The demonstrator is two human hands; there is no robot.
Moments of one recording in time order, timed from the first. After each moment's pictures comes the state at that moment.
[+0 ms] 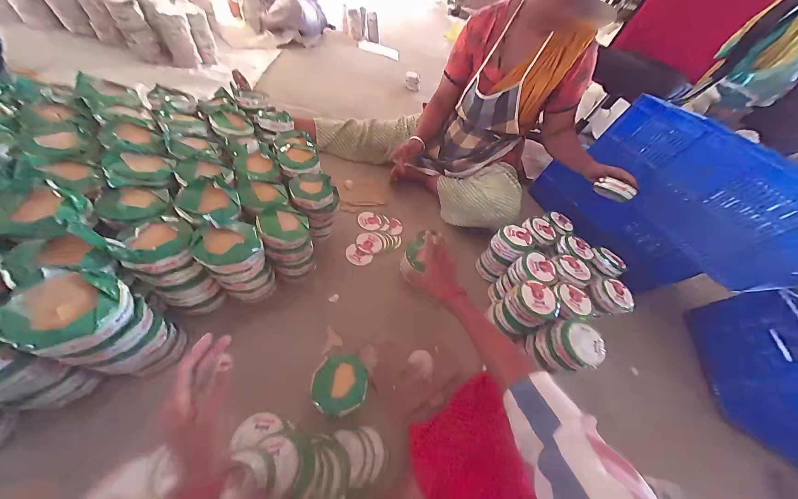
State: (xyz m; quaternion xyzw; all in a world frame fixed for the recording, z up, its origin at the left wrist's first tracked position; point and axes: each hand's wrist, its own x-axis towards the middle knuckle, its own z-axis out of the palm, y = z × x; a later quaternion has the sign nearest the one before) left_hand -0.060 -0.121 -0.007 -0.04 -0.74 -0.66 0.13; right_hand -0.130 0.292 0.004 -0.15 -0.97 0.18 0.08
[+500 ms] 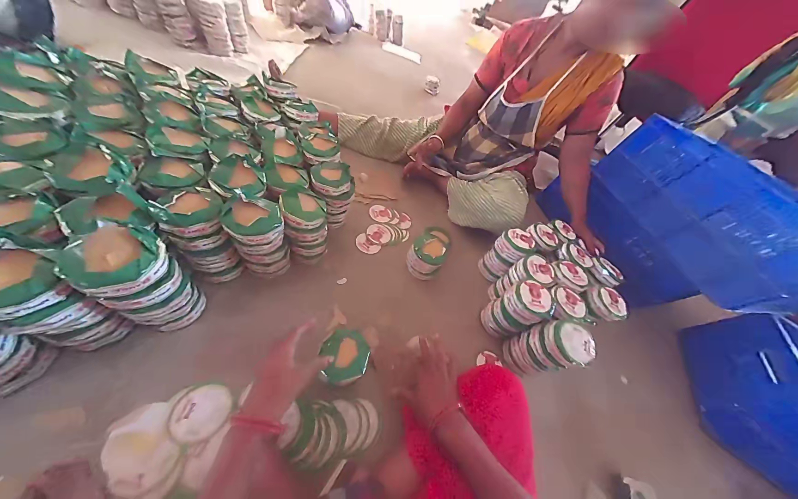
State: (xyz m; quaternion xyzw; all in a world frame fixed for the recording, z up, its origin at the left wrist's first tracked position) left_hand -0.043 -0.086 -0.014 -0.14 -0.84 -0.50 -0.14; right_hand 0.065 0.178 -0.019 -0.17 -0.96 0.07 -0.23
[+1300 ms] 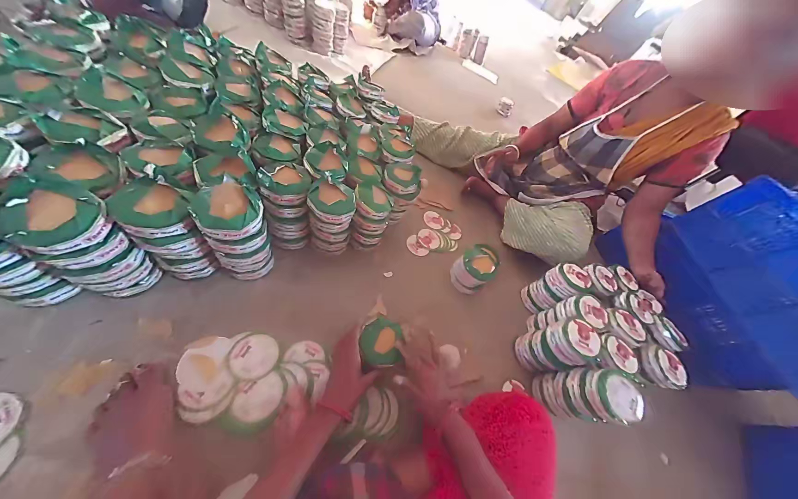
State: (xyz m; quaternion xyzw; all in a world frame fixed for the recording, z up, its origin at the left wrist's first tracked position) left_hand 0.011 -0.042 -0.094 -0.08 -0.83 -0.55 -0.03; right_hand 0.052 0.158 -0.051 0.05 -0.95 0.29 -0.06
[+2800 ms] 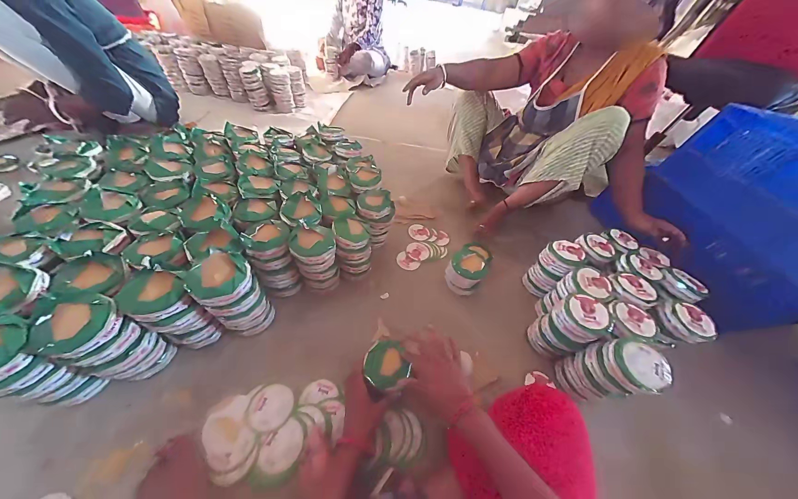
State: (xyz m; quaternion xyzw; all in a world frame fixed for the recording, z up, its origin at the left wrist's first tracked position) left_hand 0.016 -0.038 -0.105 -0.02 -0.83 -0.56 -0.05; right_hand 0.022 0.147 -0.011 0.03 -0.98 0.15 -0.10
